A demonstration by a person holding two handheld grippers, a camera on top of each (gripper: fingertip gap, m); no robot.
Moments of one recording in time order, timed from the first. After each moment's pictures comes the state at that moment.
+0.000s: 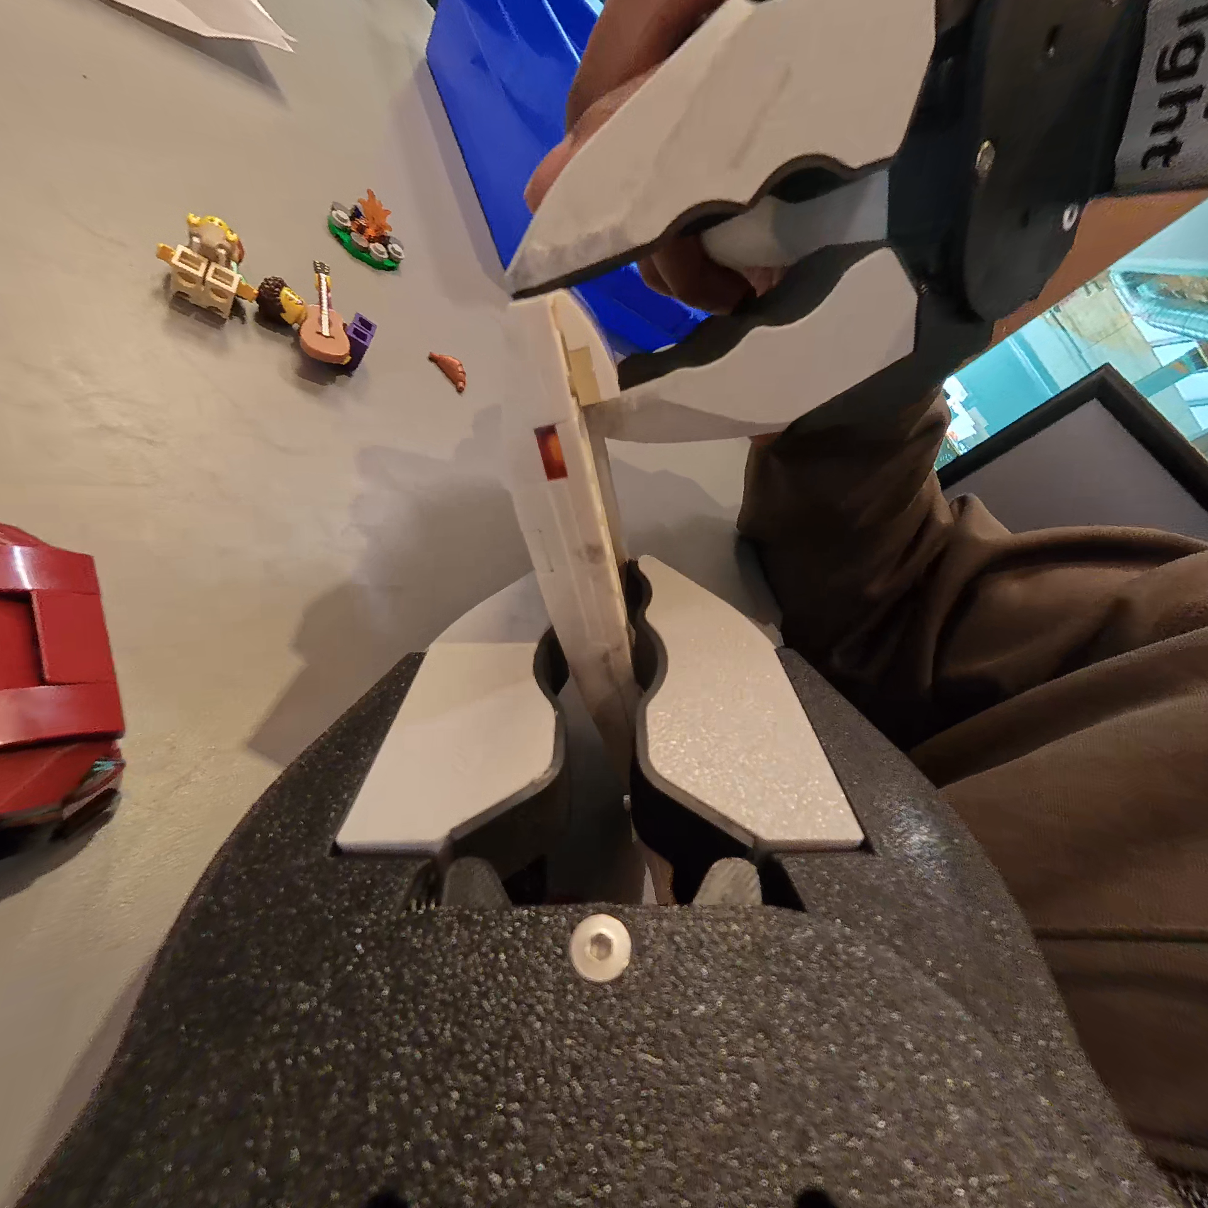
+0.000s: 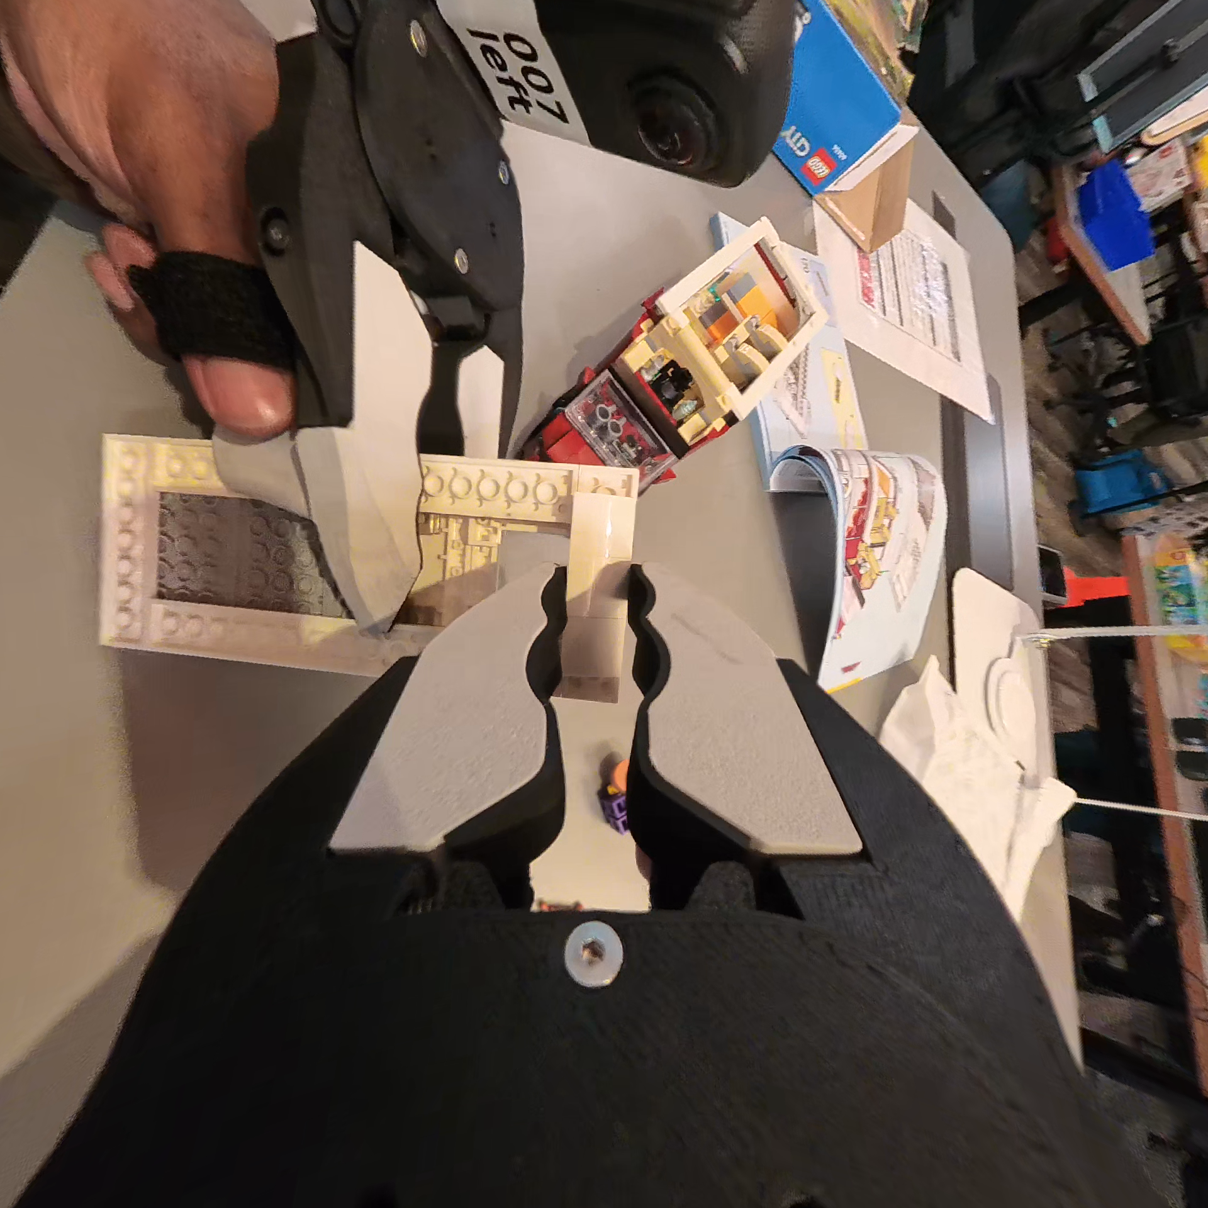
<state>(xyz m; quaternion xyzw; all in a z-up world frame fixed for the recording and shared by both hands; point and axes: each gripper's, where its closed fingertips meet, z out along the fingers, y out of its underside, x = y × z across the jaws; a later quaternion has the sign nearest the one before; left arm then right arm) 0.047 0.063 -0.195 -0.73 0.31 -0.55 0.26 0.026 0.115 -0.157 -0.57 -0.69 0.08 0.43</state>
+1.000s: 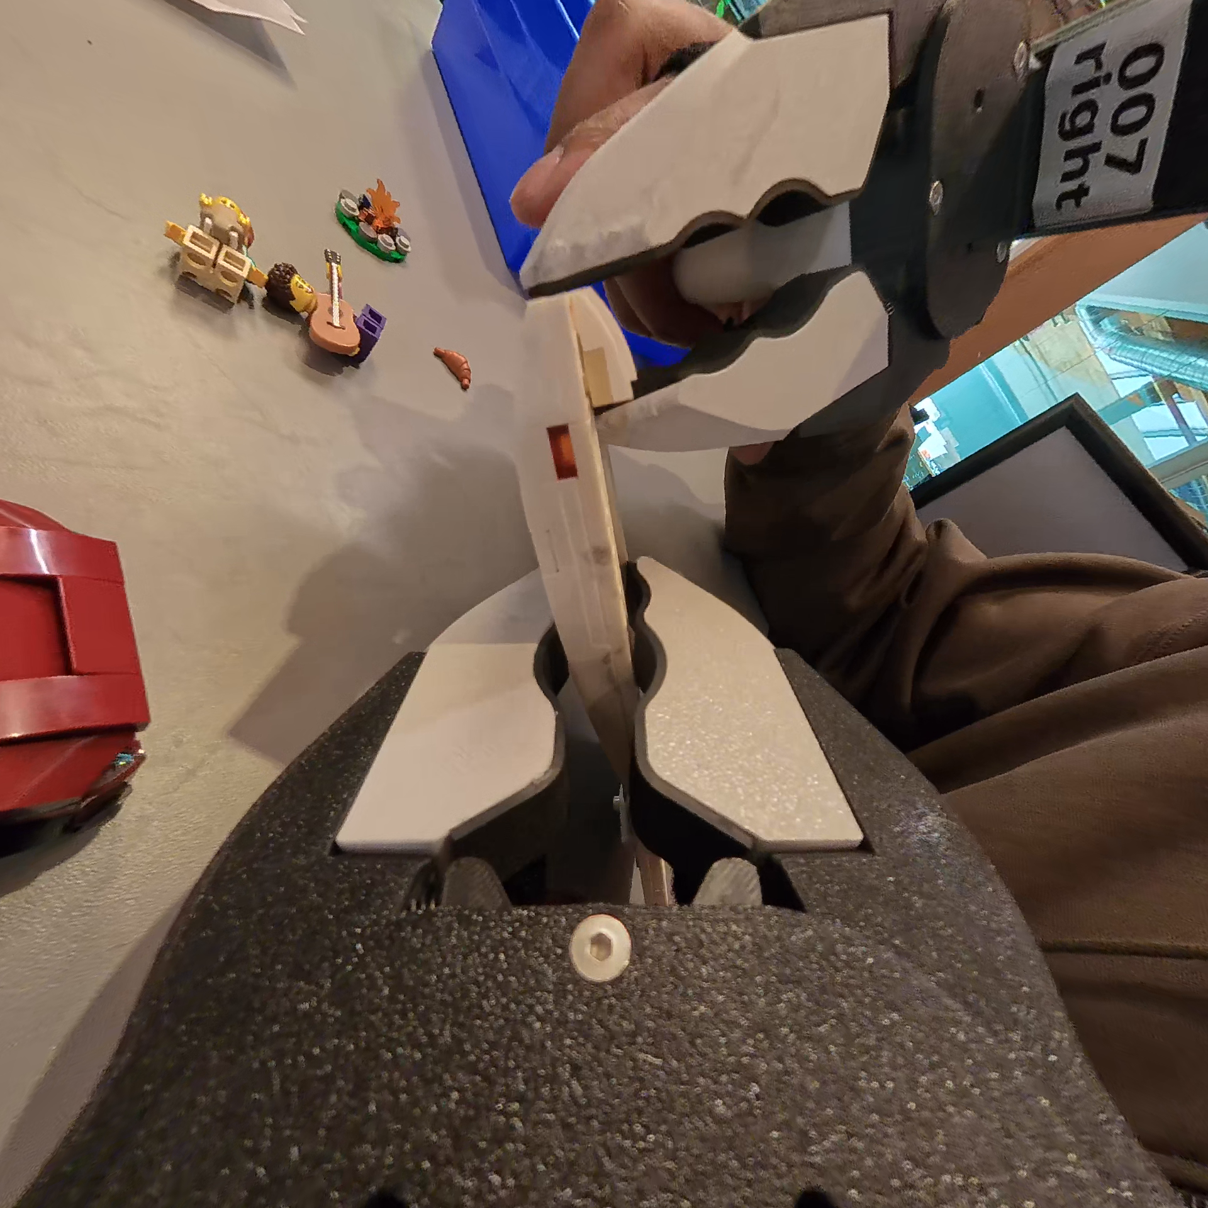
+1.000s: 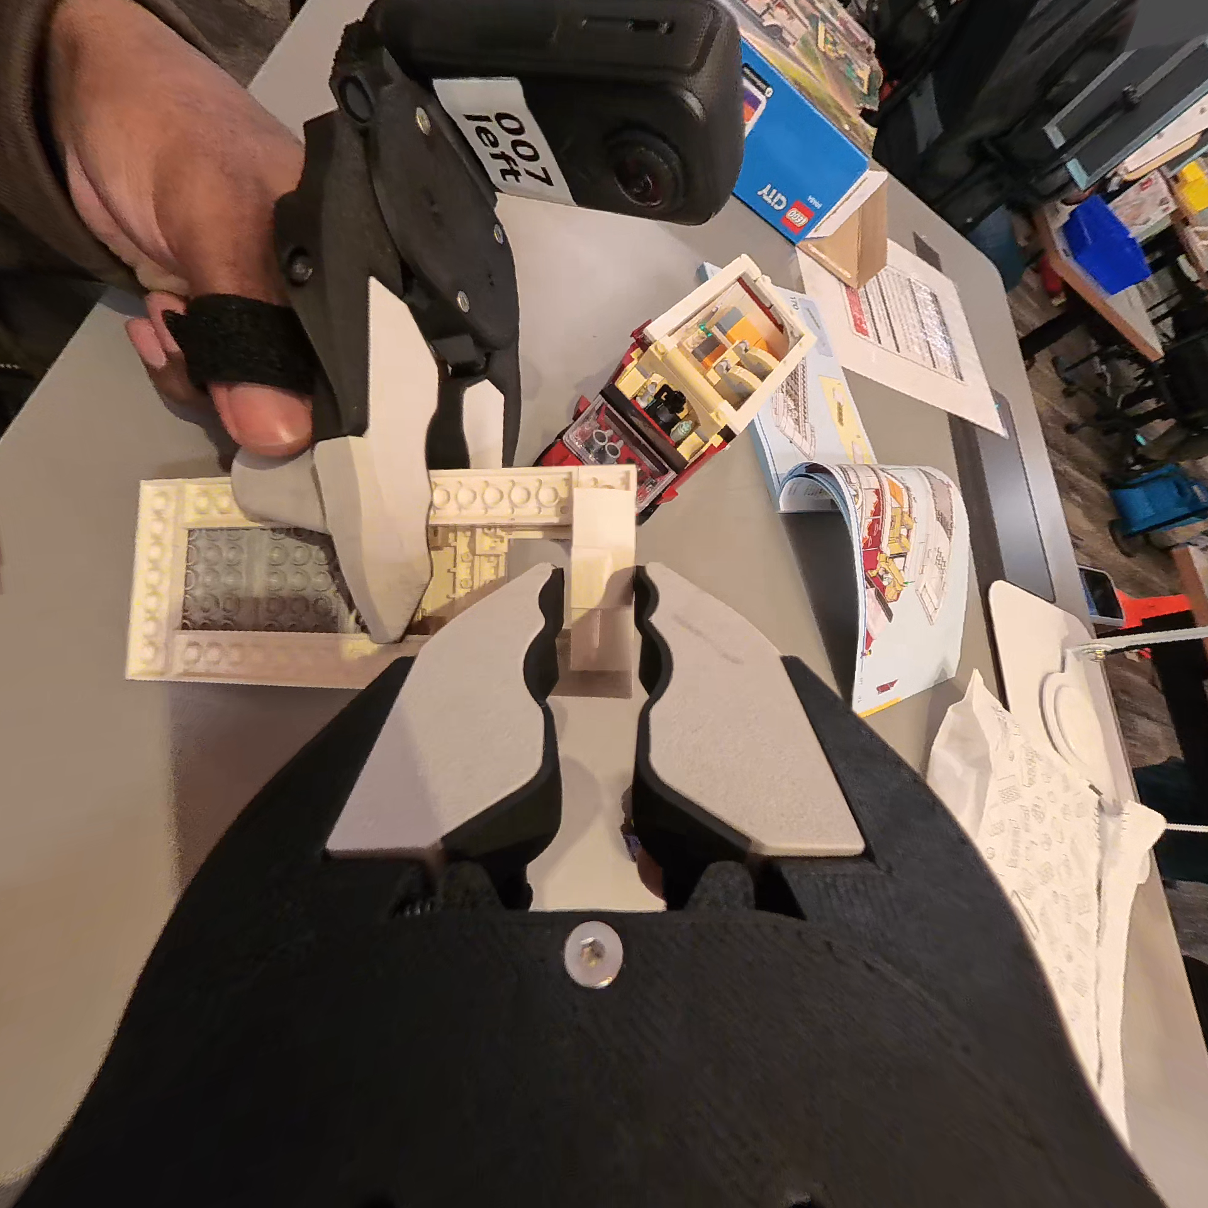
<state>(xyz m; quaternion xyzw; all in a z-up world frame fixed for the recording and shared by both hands) 0.046 0.067 -0.196 -0.73 0.29 -0.56 0.24 0.024 0.117 -0.158 -0.57 -0.66 0.14 0.46</state>
